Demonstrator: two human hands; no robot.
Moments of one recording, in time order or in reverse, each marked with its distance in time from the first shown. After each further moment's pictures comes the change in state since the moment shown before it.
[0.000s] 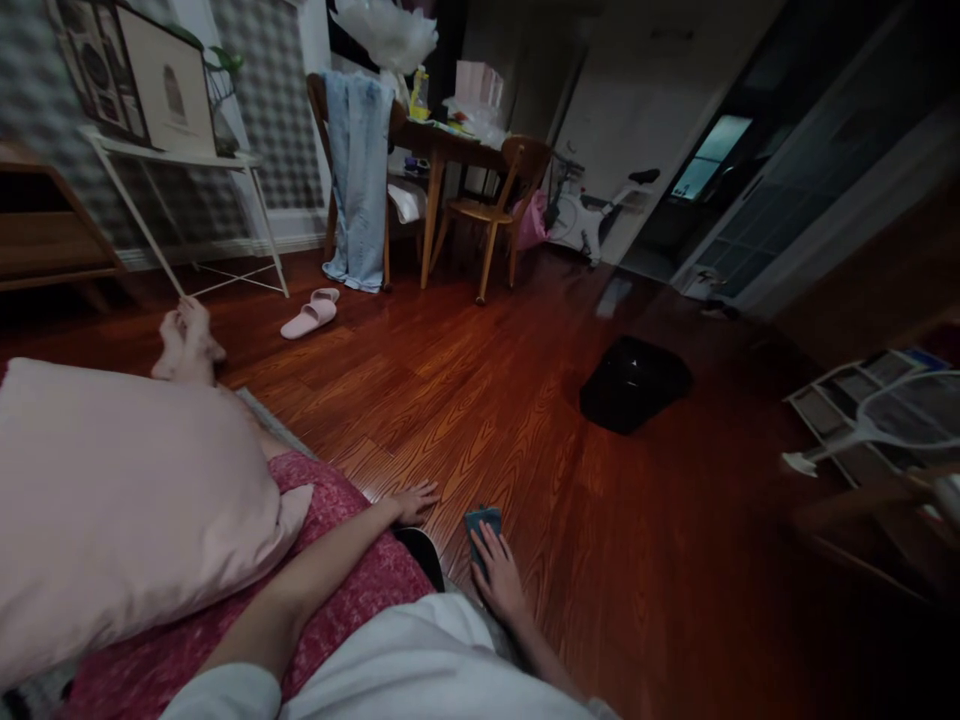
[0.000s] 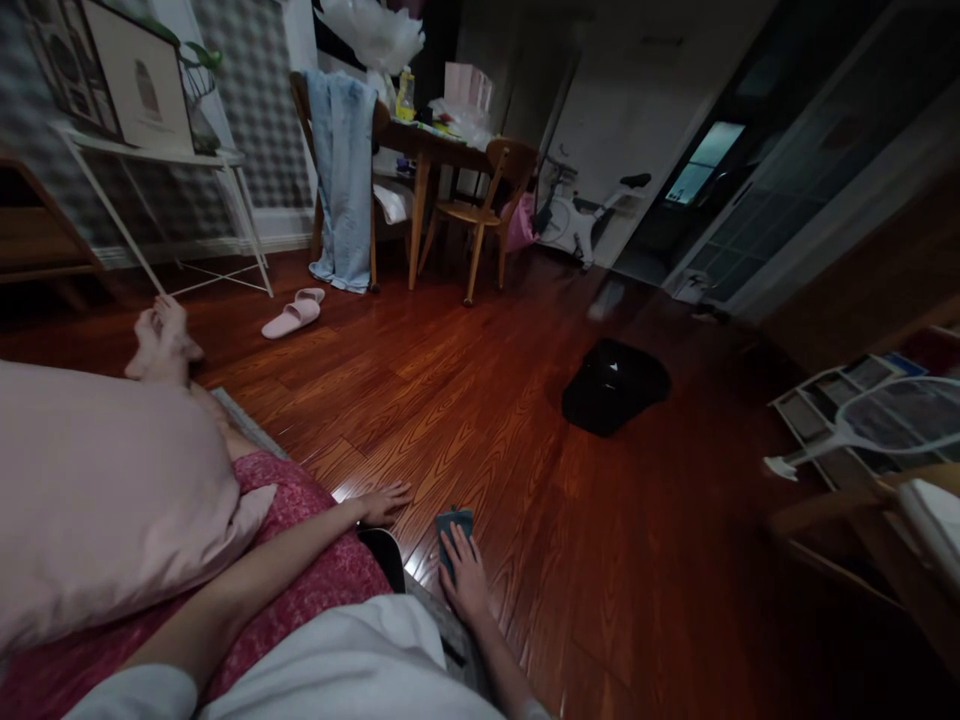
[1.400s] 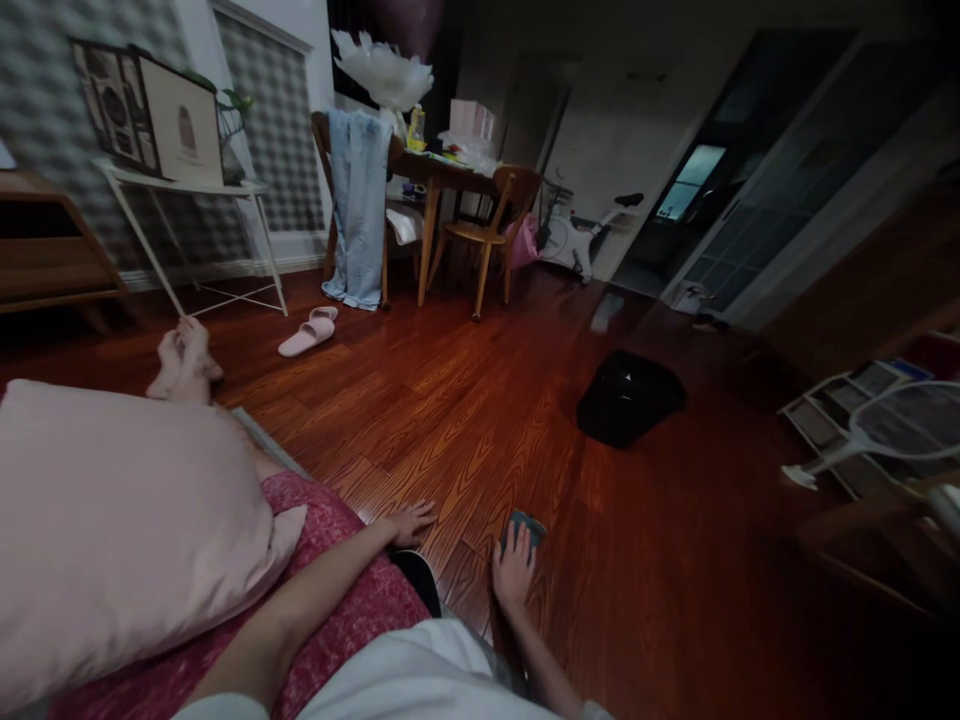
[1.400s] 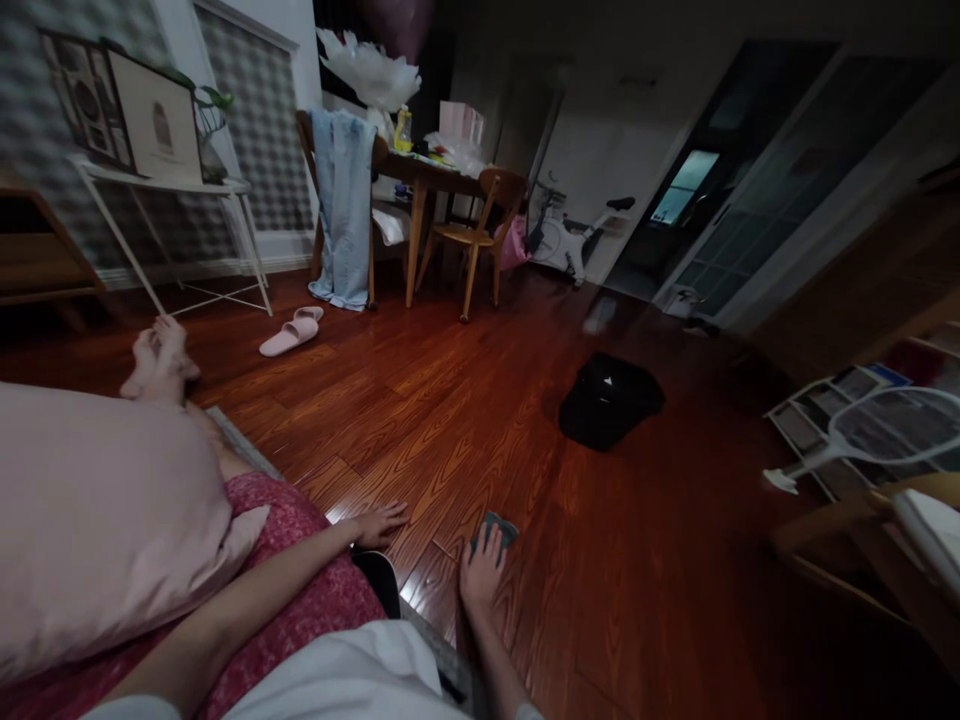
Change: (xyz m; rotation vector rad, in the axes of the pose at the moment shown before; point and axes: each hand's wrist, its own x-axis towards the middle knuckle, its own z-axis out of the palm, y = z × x) left_hand 0.009 -0.008 0.008 0.030 -0.024 -0.020; right_hand 0.045 0.027 0.027 -0.035 0.272 0.662
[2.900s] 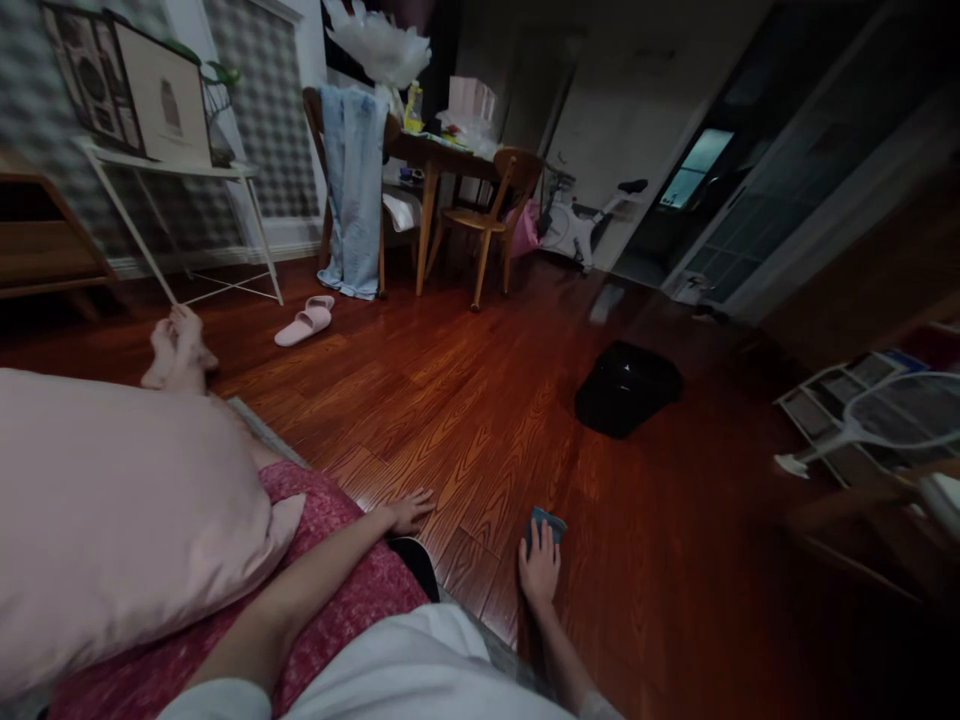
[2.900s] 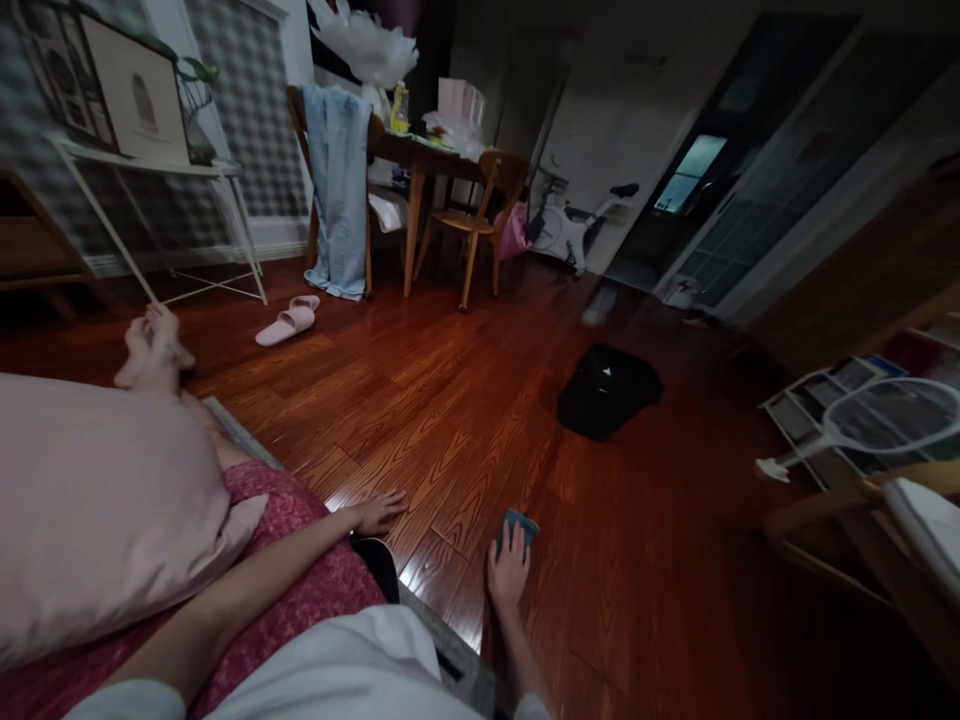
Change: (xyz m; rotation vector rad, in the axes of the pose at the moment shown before) left_hand 0.010 -0.014 0.014 -0.047 0.057 0.079; right_hand 0.003 0.062 -0.032 -0.155 -0.055 0.019
